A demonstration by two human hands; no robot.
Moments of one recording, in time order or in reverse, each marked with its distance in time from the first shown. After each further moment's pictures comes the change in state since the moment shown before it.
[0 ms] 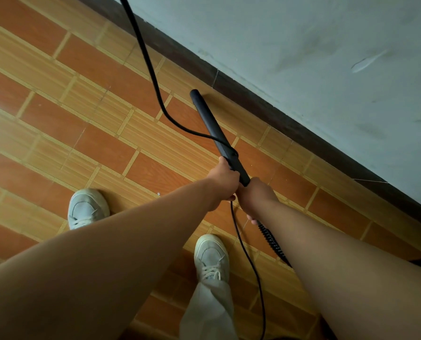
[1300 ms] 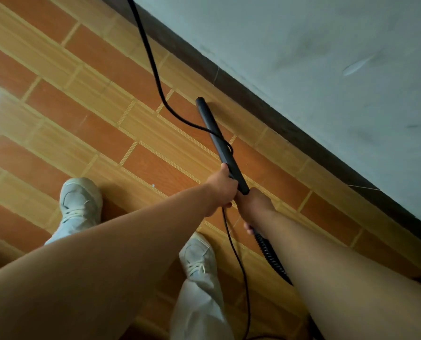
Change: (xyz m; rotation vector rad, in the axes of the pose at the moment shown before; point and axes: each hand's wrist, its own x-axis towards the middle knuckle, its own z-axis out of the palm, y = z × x) left_hand -0.004 -0.019 0.029 0.014 -0.002 -0.008; right_hand -0.004 0.038 -0.003 0.125 -0.089 0.044
